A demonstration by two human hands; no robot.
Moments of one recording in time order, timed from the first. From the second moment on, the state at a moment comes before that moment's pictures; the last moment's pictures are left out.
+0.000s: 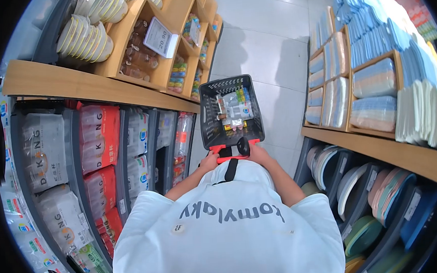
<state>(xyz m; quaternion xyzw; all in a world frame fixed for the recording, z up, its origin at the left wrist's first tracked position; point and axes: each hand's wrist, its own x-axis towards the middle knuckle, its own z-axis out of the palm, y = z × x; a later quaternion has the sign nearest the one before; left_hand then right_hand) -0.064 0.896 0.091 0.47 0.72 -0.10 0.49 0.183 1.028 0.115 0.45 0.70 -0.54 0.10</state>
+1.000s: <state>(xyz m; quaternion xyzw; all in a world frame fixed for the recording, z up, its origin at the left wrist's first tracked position) -0.198 1.275 -0.106 0.15 0.60 -0.26 0.74 0.049 1.229 0.117 0.77 0.28 -0.57 -0.07</state>
